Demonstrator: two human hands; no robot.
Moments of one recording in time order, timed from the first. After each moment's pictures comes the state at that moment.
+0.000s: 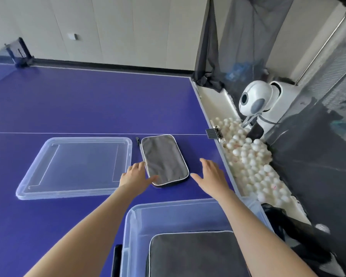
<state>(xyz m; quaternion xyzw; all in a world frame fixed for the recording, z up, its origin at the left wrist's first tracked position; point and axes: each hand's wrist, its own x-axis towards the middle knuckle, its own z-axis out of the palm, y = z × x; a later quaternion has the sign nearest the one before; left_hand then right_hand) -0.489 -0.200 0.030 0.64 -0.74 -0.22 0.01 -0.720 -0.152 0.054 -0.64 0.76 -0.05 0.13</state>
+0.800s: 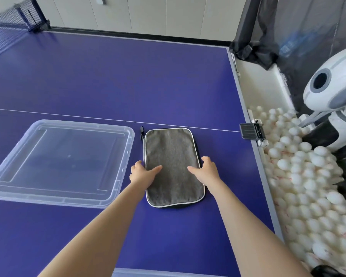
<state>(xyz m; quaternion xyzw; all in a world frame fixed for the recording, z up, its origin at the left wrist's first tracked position) -0.543 -0.325 -0.100 0.77 -0.36 -0.47 0.23 -0.738 -0.333 -0.090 -0.47 0.76 -0.15 0.42</state>
